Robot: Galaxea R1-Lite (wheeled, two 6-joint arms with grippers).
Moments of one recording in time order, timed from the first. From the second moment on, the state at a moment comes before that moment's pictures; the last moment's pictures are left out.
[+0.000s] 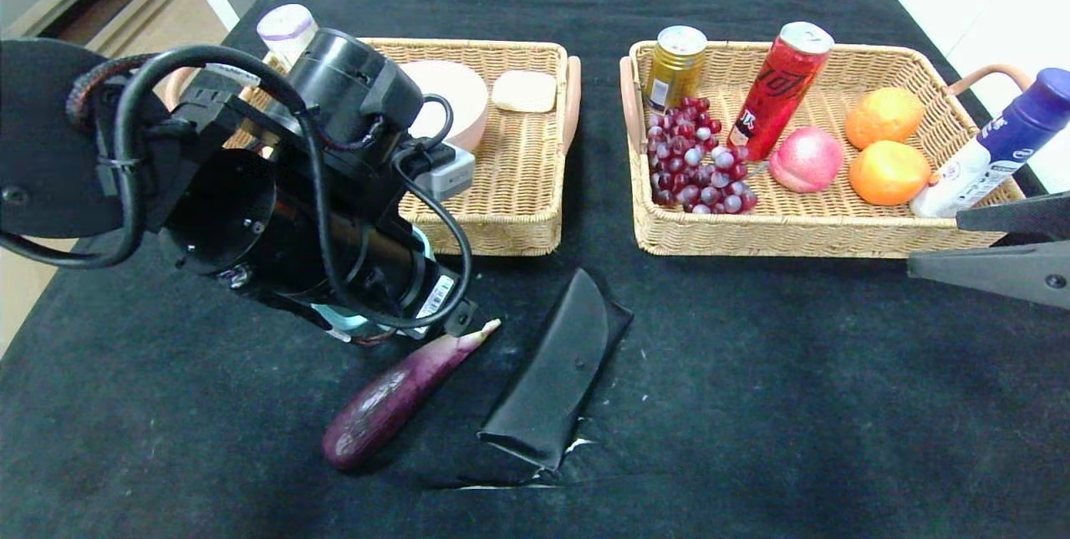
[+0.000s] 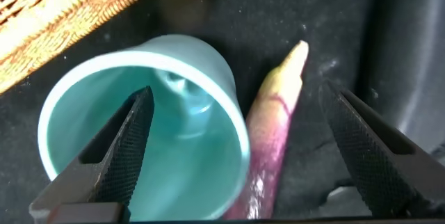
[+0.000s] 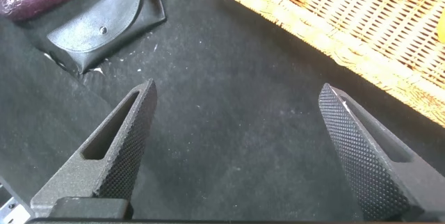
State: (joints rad) left arm -0.58 1.73 -1.55 0.64 0.26 0.08; right arm 0.15 1.28 -1.25 0.43 0.45 -0.21
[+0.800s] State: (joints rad) left arm -0.58 1.76 -1.56 0.64 0.27 0.07; right arm 0.15 1.29 -1.25 0.43 0.45 -0.21
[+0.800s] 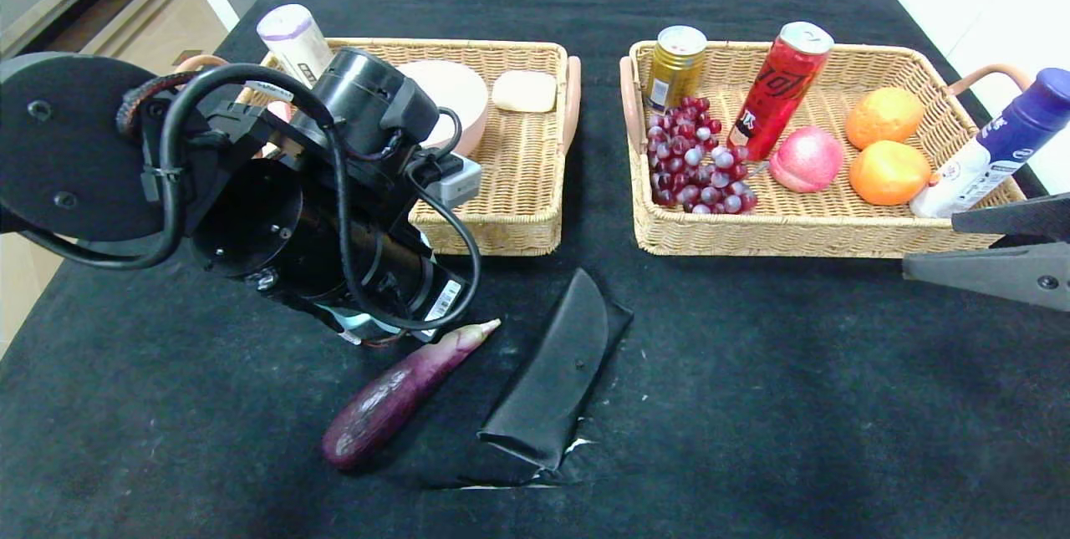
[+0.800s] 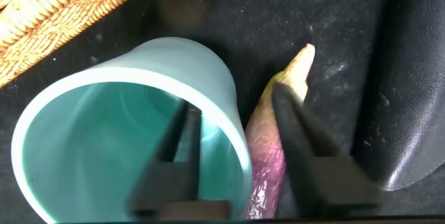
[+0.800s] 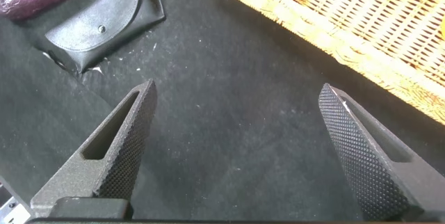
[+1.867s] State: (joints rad) left arm -0.57 1.75 -1.56 0.65 0.27 0.07; right arm 0.15 1.29 -1.24 0.43 0.45 -0.21
